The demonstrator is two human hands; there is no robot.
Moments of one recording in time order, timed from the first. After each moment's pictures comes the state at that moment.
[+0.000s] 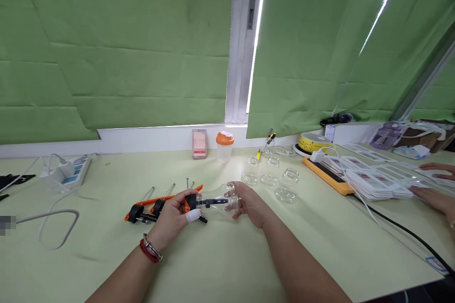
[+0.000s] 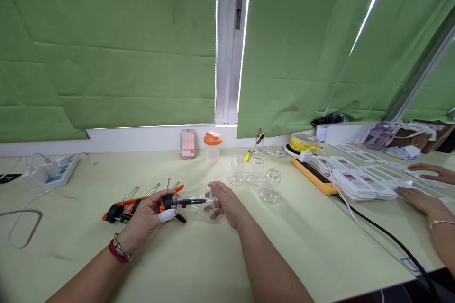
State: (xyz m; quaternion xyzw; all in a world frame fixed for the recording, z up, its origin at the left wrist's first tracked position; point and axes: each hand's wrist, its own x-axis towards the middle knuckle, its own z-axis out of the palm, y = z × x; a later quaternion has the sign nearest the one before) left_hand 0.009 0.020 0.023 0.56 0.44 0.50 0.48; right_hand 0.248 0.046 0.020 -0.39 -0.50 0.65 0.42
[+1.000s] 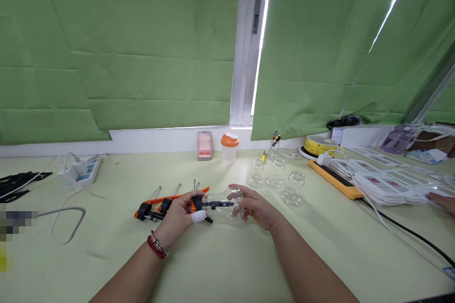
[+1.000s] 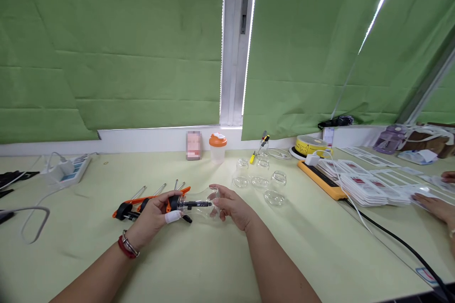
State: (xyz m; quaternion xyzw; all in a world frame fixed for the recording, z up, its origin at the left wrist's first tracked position) left_hand 0.004 0.018 0.021 0.60 0.43 0.48 0.48; right_hand 0.255 0.041 0.023 -0.32 -0.55 0.67 0.38
